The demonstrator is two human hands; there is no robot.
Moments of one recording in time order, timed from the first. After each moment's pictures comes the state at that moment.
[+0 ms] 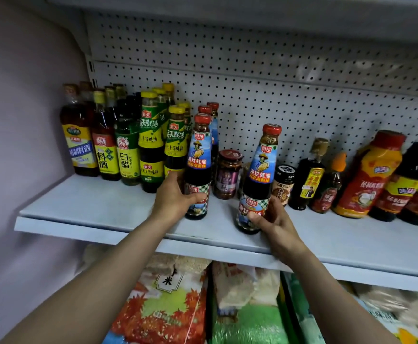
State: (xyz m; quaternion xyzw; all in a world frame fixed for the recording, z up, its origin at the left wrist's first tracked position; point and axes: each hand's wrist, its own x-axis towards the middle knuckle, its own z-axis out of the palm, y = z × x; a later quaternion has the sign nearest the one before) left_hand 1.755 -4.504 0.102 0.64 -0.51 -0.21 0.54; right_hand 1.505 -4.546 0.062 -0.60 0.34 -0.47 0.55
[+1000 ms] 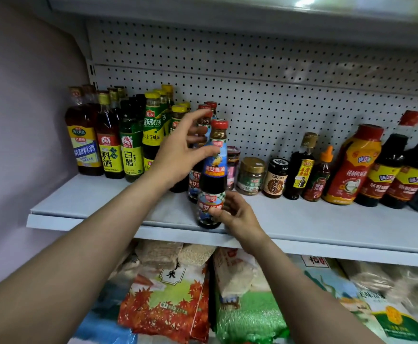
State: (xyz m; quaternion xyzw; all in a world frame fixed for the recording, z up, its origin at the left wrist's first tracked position) left_hand 1.757 -4.469 0.200 0.47 -0.65 -0.17 0.57; right_hand 1.580 -4.505 0.061 -0.63 0.35 -0.45 0.53
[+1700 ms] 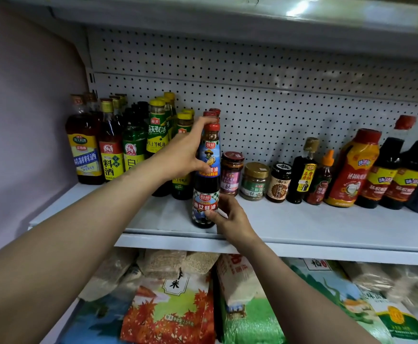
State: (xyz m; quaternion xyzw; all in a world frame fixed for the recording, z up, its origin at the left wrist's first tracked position) left_hand 1.788 -4.488 0.220 0.54 -0.76 -0.08 0.35; right_hand 1.618 -4.510 0.056 -0.66 0.40 -0.44 0.46
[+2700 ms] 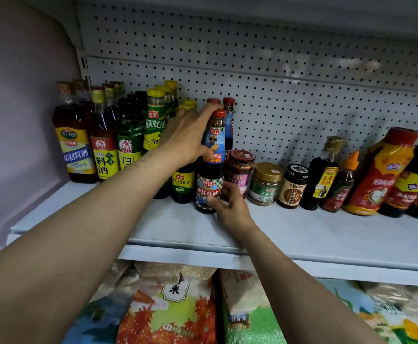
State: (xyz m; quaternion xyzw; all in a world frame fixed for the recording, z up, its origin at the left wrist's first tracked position) left_hand 1.798 -4.558 0.220 0.63 -0.71 0.13 0.28; right_hand 1.644 -4.575 0.058 -0.65 0.40 -0.46 0.44
